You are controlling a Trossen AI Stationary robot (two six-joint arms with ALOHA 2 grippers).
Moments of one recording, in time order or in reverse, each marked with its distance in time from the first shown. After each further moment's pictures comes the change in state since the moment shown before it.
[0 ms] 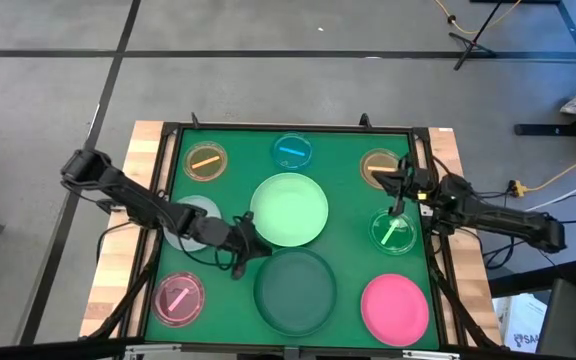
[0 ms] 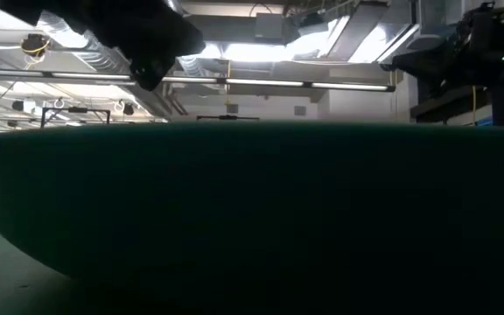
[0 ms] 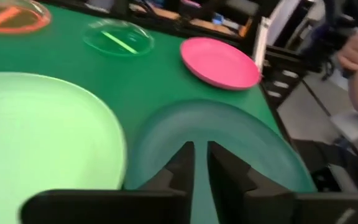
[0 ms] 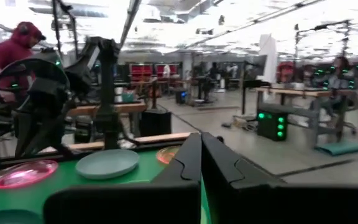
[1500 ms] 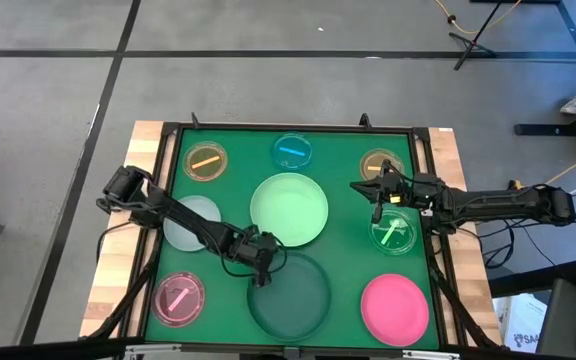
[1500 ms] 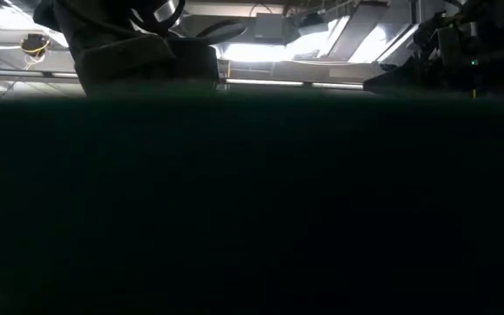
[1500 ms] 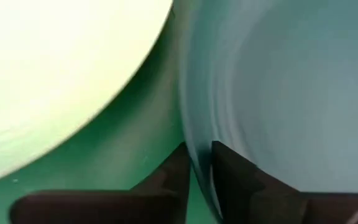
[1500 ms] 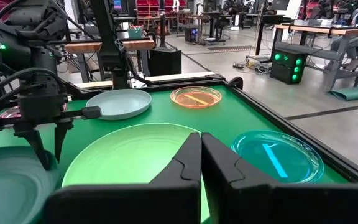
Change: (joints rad) left arm -0.005 0.424 0.327 -0.564 -0.016 -0.266; right arm 0.150 0.430 0.124 0.027 0.124 -0.002
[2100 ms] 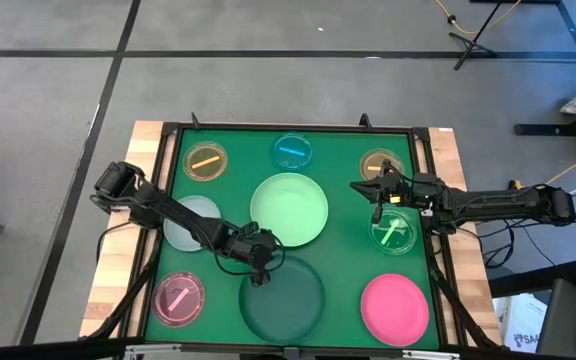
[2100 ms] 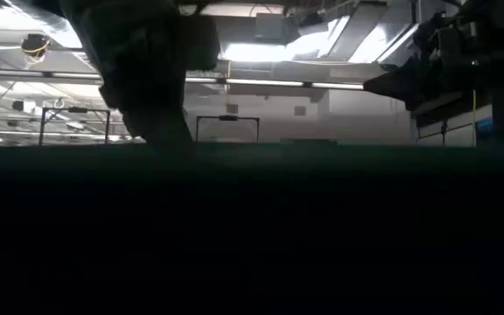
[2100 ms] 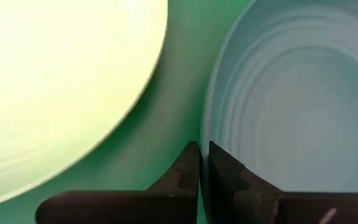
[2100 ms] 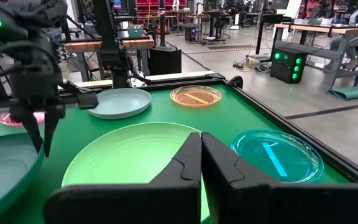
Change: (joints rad) left arm 0.003 -0.086 0.000 -0.001 -0.034 0.049; right arm 0.000 -0.001 0.000 -0.004 0.000 0.001
